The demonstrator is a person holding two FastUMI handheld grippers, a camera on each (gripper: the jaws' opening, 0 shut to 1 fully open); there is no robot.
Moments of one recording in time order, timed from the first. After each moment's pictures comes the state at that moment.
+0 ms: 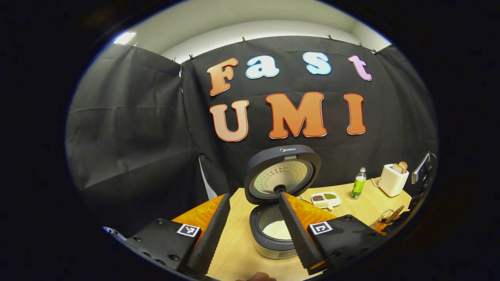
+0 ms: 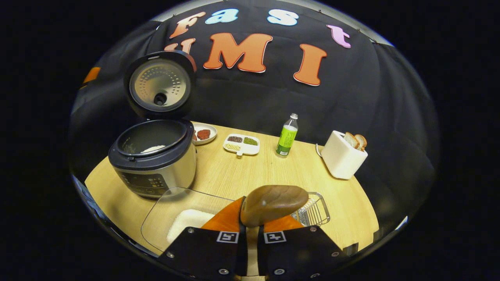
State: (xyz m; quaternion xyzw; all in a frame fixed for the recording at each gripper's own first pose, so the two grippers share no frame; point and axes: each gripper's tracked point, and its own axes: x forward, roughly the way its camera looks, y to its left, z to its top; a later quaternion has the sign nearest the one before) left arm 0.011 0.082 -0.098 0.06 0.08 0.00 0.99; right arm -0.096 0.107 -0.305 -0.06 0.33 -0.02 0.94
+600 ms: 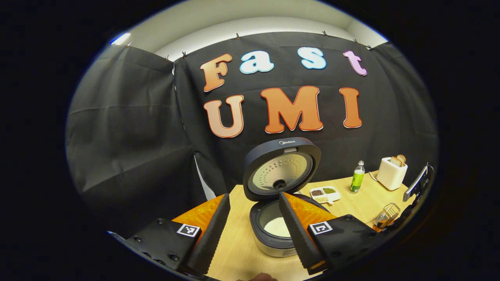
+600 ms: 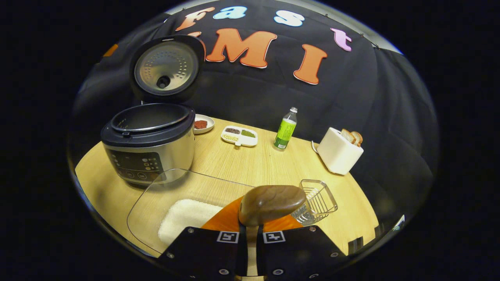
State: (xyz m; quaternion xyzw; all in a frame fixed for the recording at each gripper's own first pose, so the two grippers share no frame) left arm 0.022 0.085 -0.110 0.07 0.10 -0.02 0.99; right arm -0.117 0.126 -0.346 -0.06 0.33 -0.03 0.94
